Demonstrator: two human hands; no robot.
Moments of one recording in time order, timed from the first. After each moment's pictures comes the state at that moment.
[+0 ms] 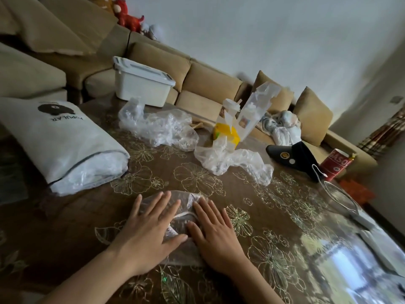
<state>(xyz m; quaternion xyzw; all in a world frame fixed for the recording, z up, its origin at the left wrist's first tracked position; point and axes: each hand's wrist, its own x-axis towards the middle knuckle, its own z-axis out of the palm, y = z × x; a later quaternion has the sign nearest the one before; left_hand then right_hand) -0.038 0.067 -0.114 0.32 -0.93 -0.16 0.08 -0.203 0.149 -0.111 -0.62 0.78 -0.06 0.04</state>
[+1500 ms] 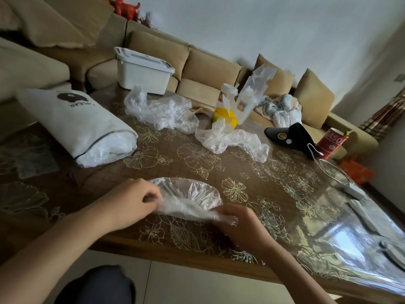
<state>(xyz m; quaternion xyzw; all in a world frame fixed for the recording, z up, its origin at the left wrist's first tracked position) 0.019 0.078 -0.074 0.32 -0.88 -0.31 0.15 -0.205 0.225 -0.081 -0.64 0.71 -0.26 0.14</state>
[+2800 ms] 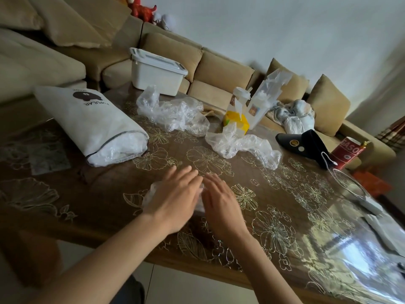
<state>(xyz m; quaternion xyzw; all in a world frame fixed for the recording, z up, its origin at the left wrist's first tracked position) -0.047 0.096 -0.084 0.32 -0.91 -0.11 0.23 -0.176 0.158 -0.100 -0.64 0.73 -0.21 -0.07</state>
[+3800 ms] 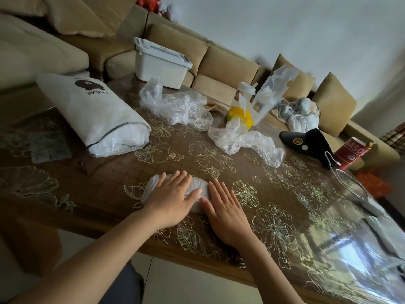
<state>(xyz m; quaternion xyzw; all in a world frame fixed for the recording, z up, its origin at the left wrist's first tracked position) -0.049 0.085 -0.107 0.37 -0.89 -0.25 0.08 -0.193 0.171 -0.113 -0.61 0.79 -0.05 0.06</state>
